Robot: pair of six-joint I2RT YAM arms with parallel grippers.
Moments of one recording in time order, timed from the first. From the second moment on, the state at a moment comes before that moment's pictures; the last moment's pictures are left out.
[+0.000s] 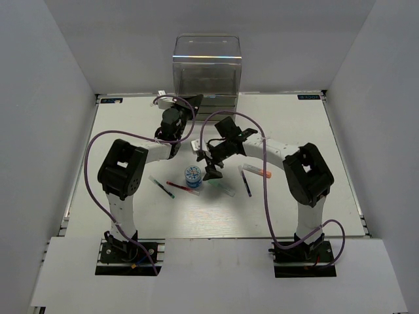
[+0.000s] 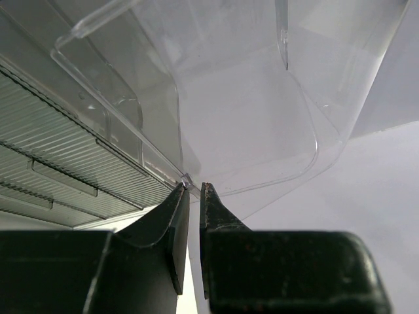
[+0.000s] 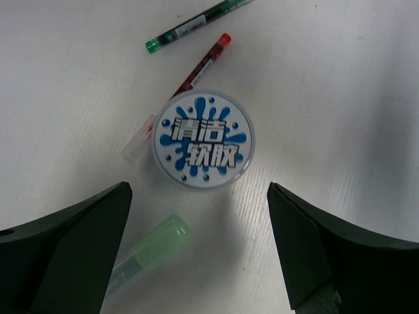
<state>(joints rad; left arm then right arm) -0.43 1.98 1.15 0.97 -0.13 -1.21 0.68 1.92 1.38 -0.46 -0.89 -1.00</state>
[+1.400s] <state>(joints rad) -0.43 1.96 1.18 0.94 -0.13 -1.20 0.70 1.74 1.14 -0.21 -0.62 -0.85</state>
